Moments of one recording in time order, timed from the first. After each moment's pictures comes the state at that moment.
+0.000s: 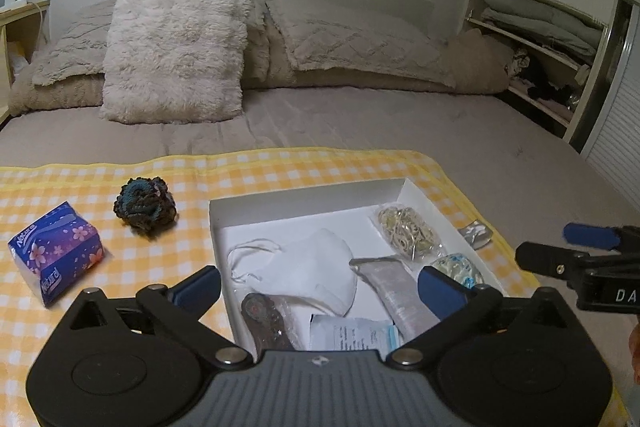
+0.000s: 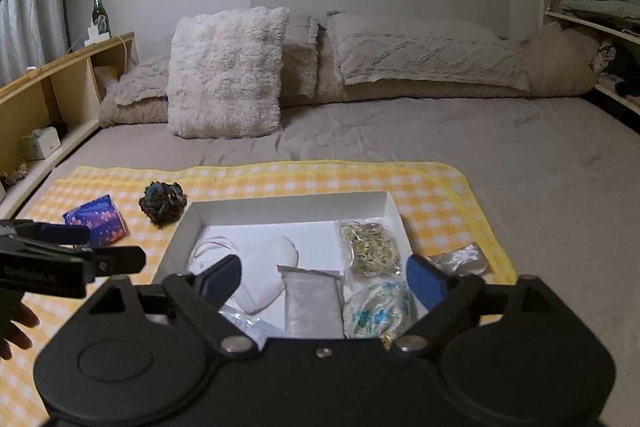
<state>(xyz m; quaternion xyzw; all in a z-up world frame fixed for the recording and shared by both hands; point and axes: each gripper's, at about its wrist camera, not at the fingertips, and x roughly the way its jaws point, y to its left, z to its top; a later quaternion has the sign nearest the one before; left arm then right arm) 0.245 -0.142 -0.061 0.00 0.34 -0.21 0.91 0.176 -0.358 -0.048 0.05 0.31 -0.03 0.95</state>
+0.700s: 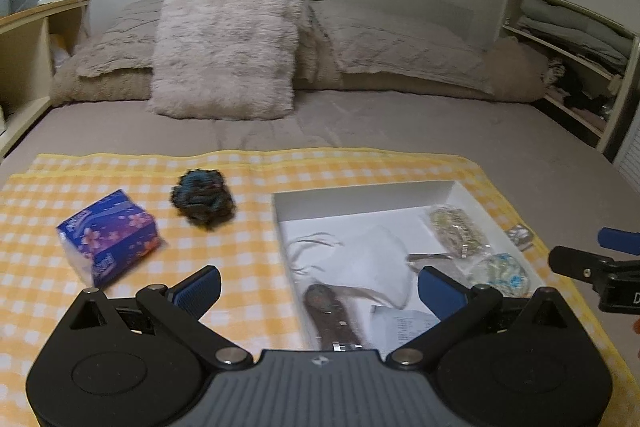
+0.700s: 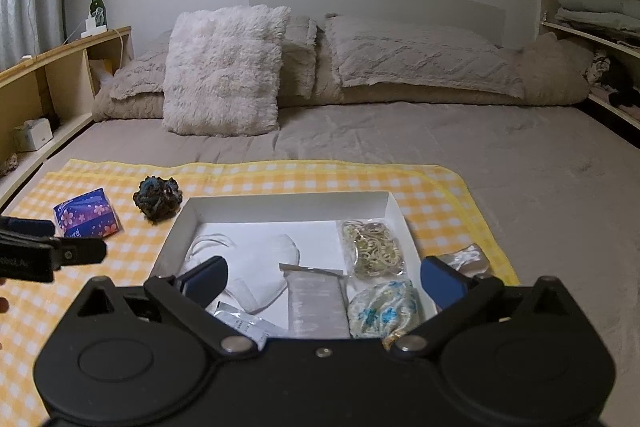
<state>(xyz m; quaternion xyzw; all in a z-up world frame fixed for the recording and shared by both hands) 0.242 -0.103 -0.065 0.00 0.34 -0.16 0.93 0.178 -0.337 -0.056 0.03 0.30 -0.04 0.95</state>
